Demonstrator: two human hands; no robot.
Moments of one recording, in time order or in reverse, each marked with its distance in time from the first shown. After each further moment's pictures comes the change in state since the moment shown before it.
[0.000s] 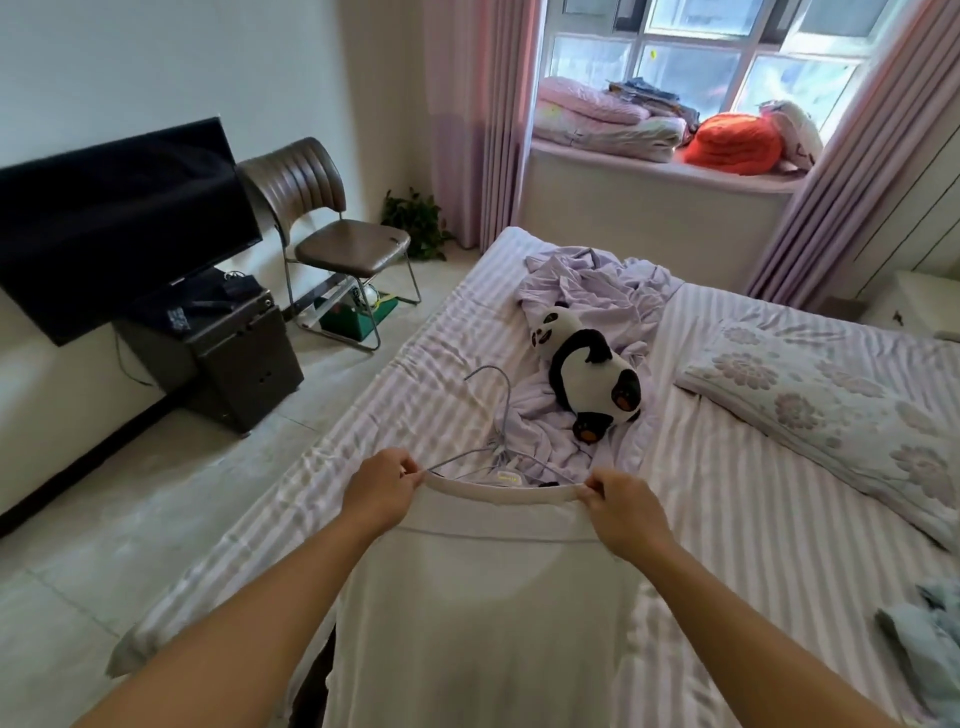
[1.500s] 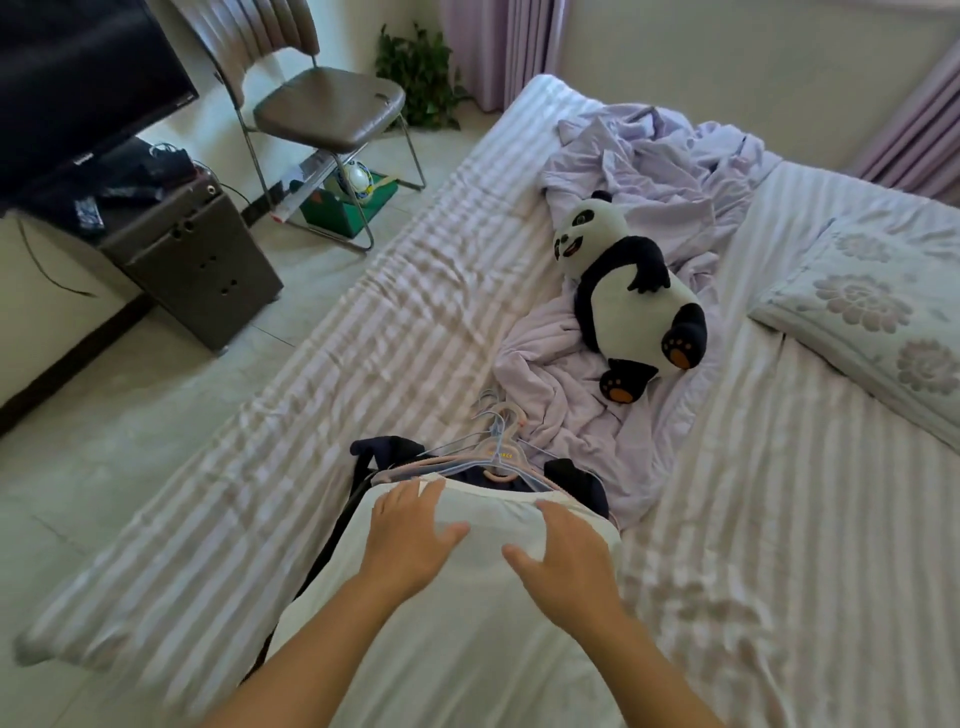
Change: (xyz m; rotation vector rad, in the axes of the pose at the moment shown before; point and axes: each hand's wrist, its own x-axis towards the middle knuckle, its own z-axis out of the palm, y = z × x) left_hand 0.116 -0.025 0.194 0.277 -0.255 -0.042; right_hand 0.129 0.057 0.152 -0.020 -0.303 -0.012
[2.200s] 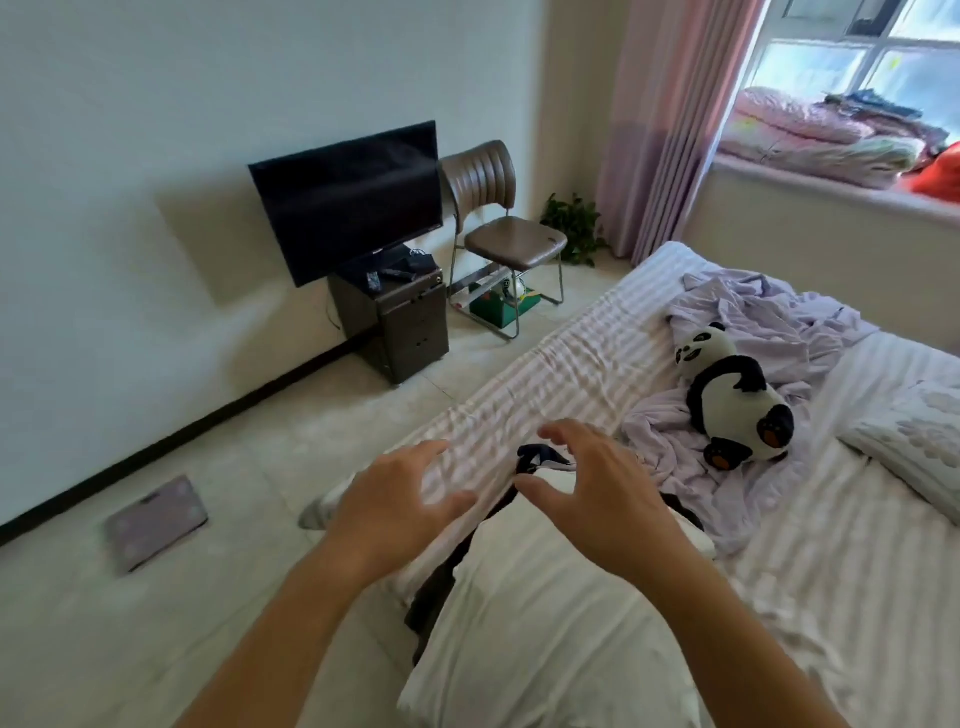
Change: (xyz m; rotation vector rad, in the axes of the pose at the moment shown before) left_hand -0.426 -0.099 -0.216 -0.208 0.443 -0.023; right_hand -0.346 -0.246 -0.097 0.016 0.120 -0.606
